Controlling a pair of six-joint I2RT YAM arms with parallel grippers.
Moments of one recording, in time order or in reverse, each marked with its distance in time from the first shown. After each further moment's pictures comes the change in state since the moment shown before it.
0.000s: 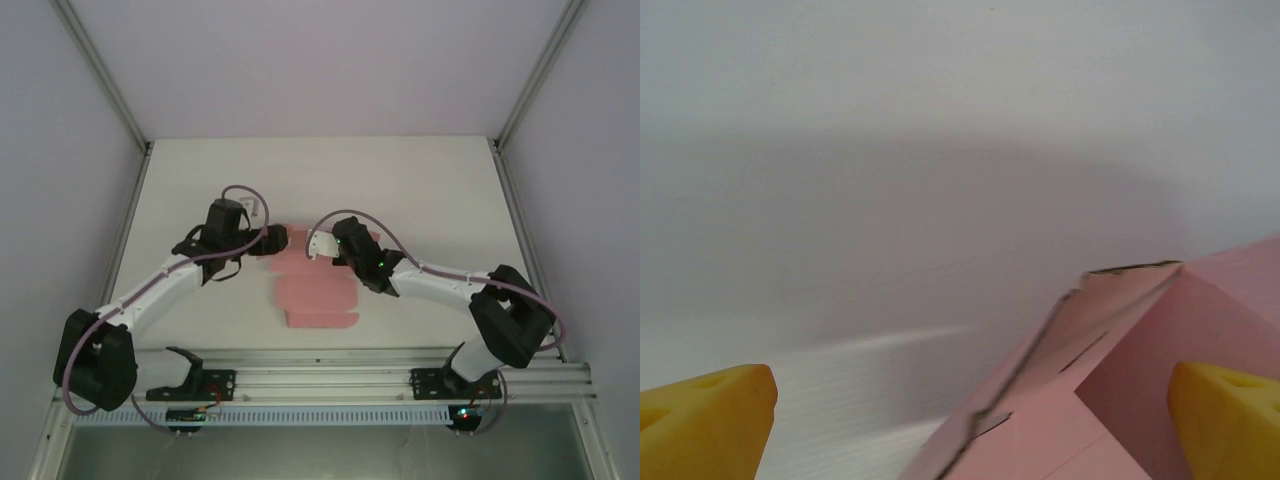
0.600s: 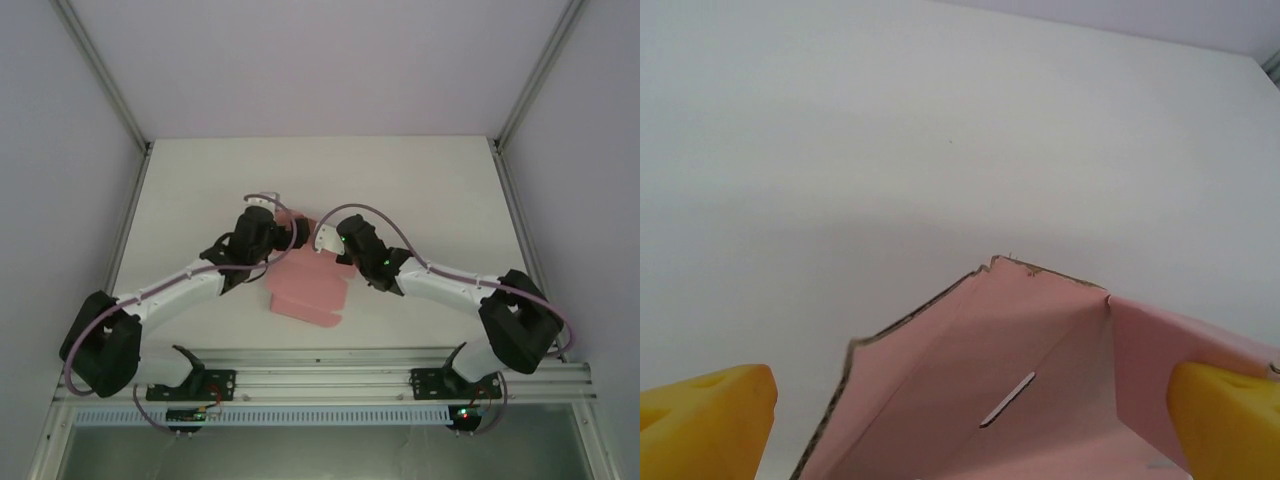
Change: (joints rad) left arm -0.223 0.074 -0.019 0.297 -0.378 -0.066; right arm -0.014 -0.047 0.001 -0.085 0.005 0.142
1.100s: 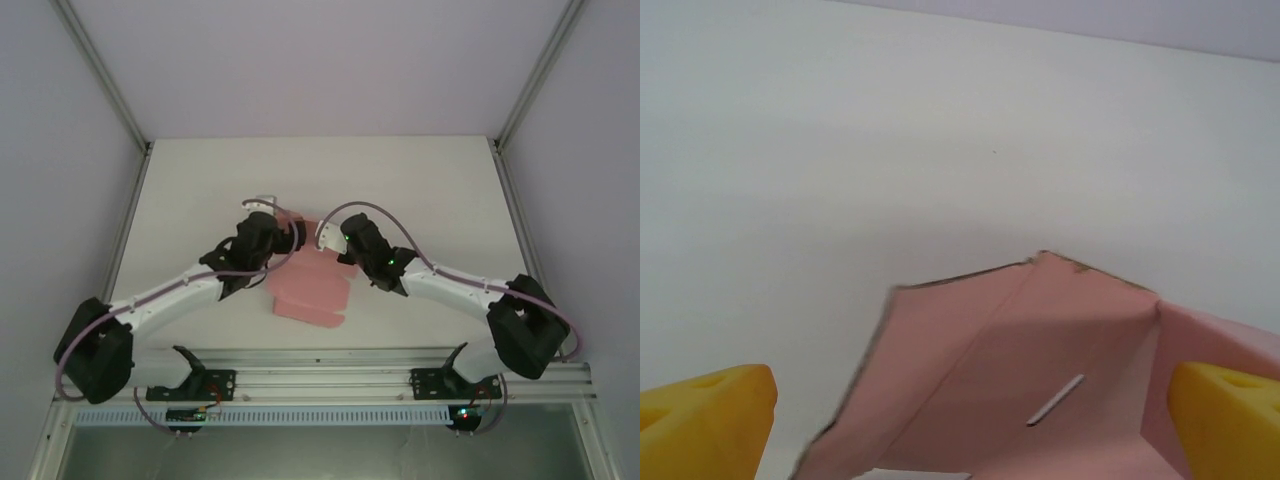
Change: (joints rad) left arm -0.026 -0.080 -0.017 -0.085 -0.111 -0.016; right arm -0.014 -0.048 -0.005 -0.024 -0.040 0.037
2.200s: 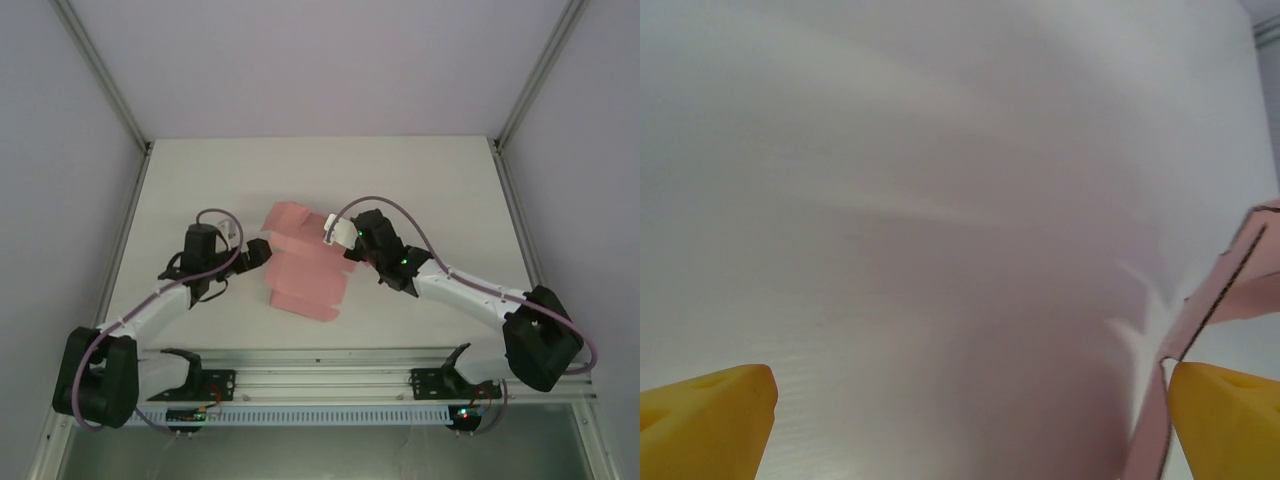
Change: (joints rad) left arm 0.438 -0.088 -0.259 0.018 0.750 -0.097; right arm -0.050 -0.076 -0.024 0.000 -0.082 0.052
